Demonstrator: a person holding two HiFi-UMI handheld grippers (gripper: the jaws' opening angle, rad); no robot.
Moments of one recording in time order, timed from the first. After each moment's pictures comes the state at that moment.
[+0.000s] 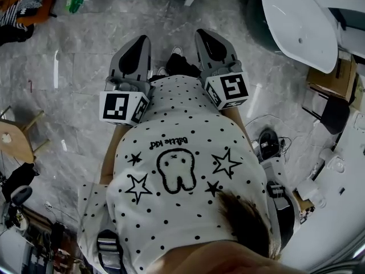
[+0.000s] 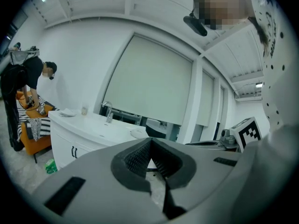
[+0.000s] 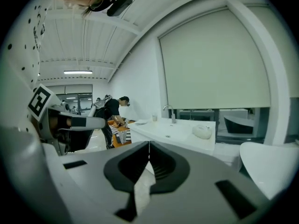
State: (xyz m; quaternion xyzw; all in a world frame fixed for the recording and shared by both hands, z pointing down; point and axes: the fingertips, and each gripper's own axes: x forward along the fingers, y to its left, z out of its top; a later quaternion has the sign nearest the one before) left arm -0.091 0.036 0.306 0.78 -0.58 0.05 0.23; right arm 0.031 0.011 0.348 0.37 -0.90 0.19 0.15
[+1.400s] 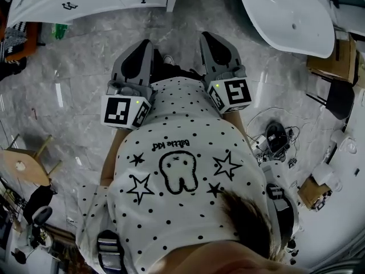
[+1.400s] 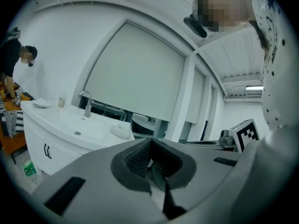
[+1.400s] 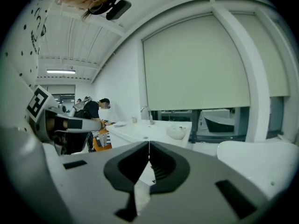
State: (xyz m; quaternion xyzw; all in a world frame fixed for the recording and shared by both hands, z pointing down) left arm -0.052 0.019 0.287 0.84 -0.51 0.00 0.21; right arm 0.081 0.007 0.316 0.47 -0.86 0.14 0.14
